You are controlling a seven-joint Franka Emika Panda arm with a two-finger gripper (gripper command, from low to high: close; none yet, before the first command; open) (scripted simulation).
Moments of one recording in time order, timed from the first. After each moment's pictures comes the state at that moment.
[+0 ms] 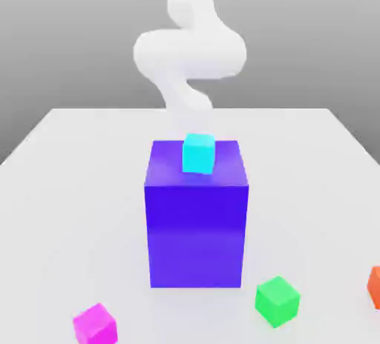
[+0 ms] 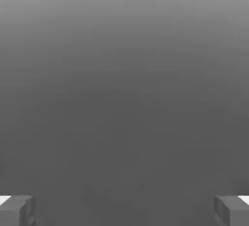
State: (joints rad) arm 0.06 -0.71 -0.07 -2.30 0.05 2.31 0.70
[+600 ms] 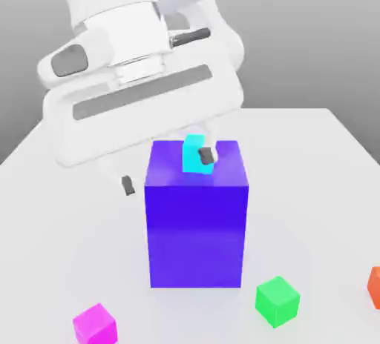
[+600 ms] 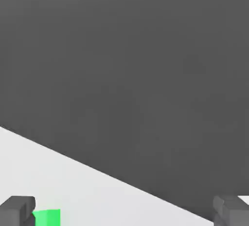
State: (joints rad) arm 0.27 -0.05 -0.40 -2.31 0.47 2.40 -0.09
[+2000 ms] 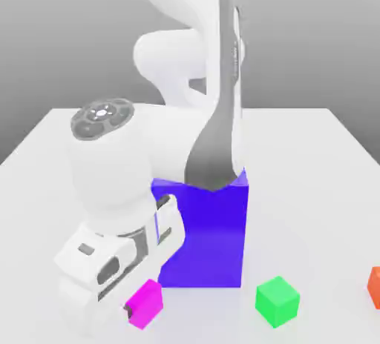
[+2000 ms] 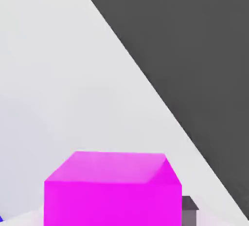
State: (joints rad) arm 0.29 0.27 -0.35 -2.34 0.29 2.53 -0.61
